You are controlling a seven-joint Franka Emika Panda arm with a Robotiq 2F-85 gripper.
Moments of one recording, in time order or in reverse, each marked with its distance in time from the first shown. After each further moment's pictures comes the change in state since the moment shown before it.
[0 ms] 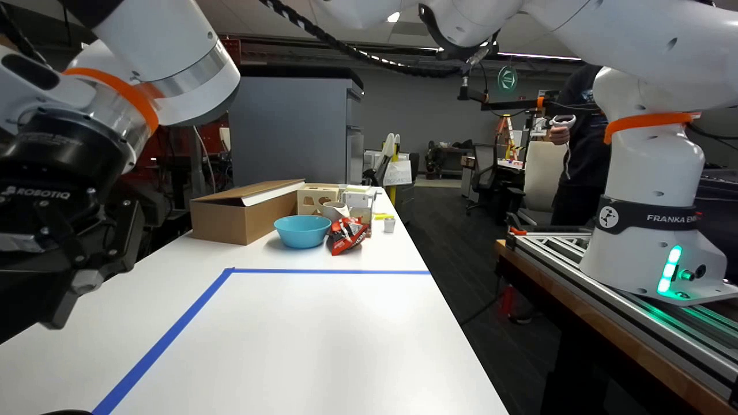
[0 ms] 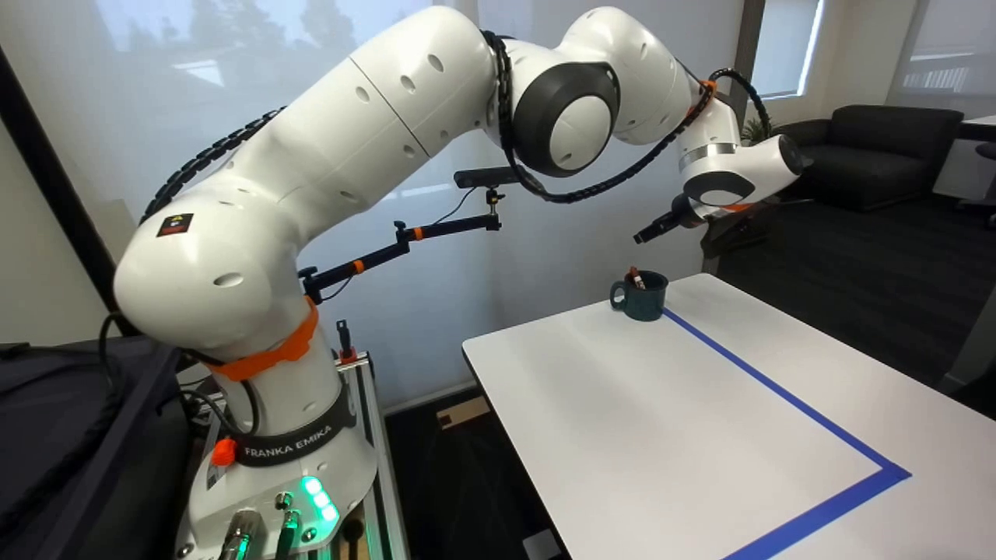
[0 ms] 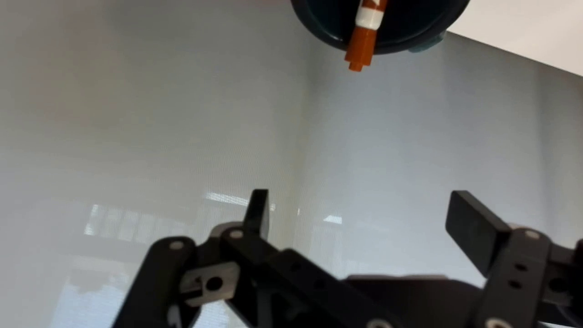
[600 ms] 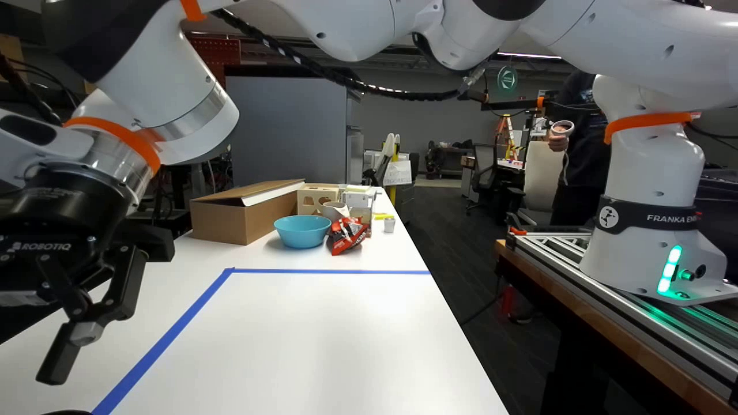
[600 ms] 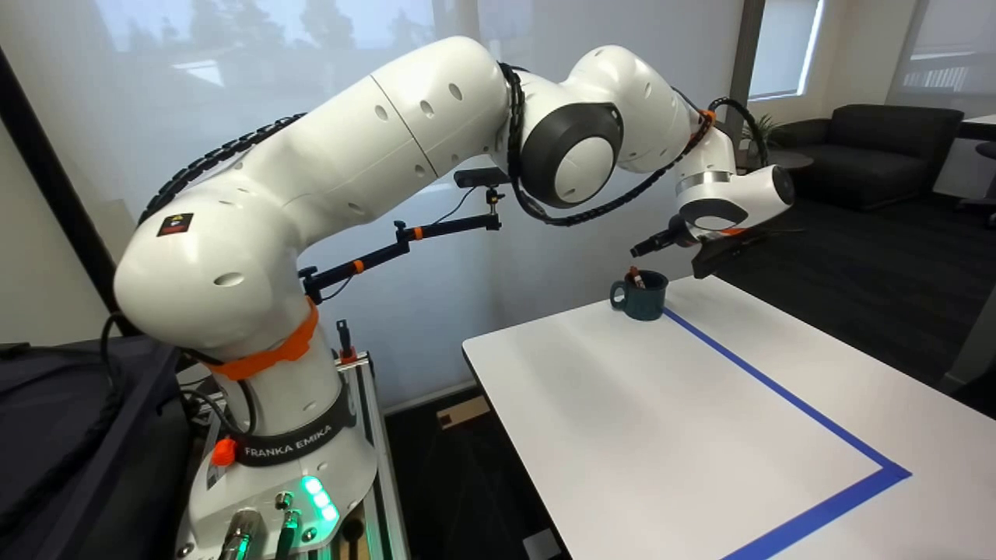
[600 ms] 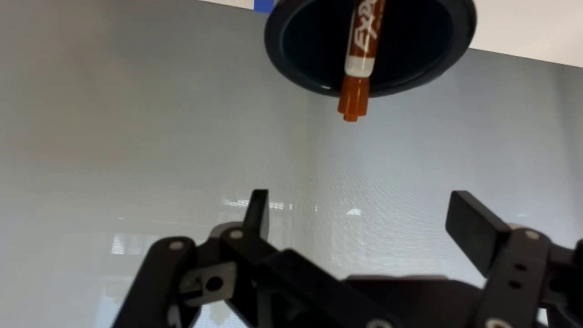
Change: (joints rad) arm 0.001 0.105 0.015 0.066 0.001 0.018 0.087
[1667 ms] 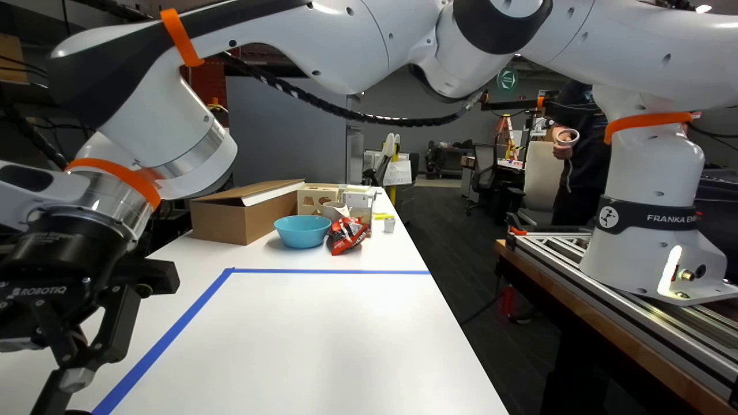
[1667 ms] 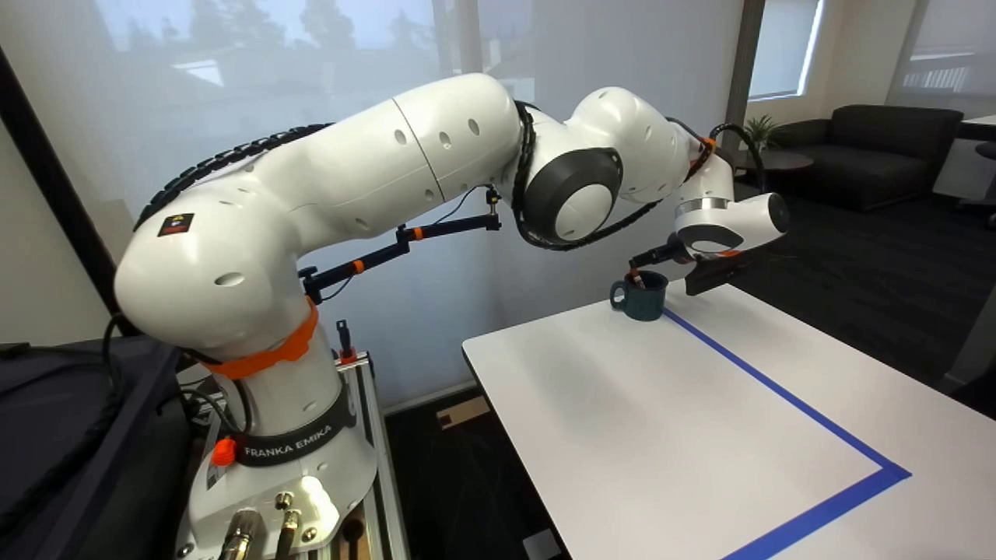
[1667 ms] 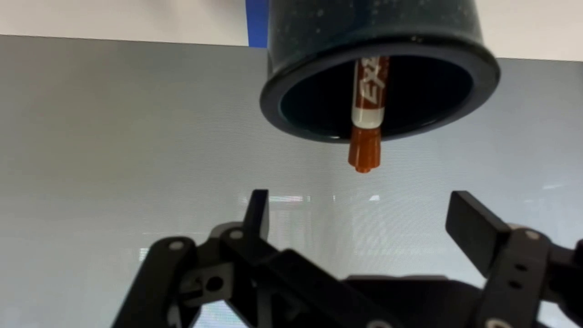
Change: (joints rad) arm 0.003 0.127 0.025 0.119 -0.001 -0.002 0.085
